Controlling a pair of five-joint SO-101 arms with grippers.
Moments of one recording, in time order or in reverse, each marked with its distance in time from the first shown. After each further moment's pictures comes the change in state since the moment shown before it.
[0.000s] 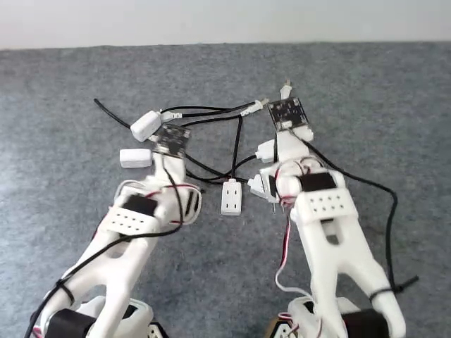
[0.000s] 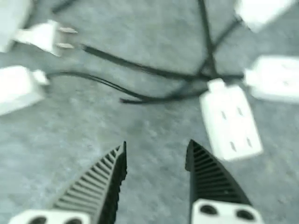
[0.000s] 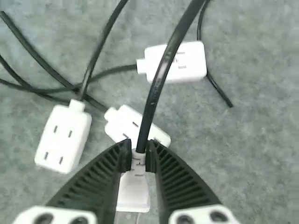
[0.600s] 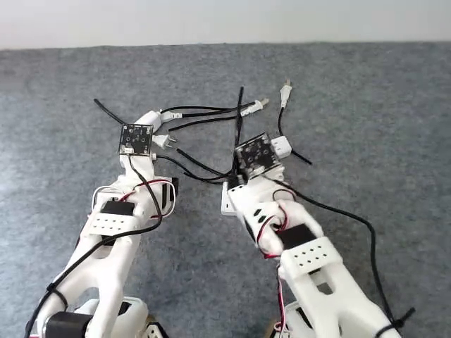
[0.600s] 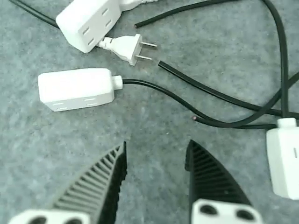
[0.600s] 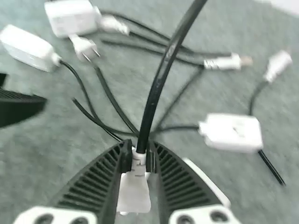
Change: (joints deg) left arm -9.8 -0.2 5.3 -9.2 0.0; right arm -14.3 -16.4 25.7 -33.3 0.0
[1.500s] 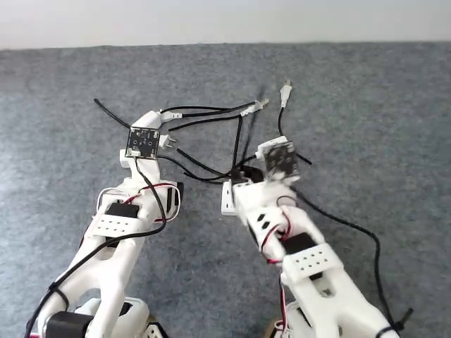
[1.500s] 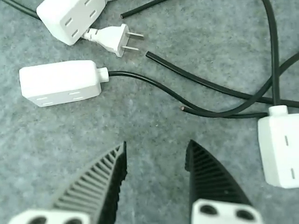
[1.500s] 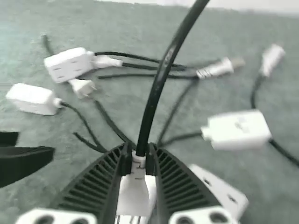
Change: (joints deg) left arm 2.1 -0.1 1.1 0.0 0.0; right arm 3.8 -0.1 4.2 -6.2 -15.4
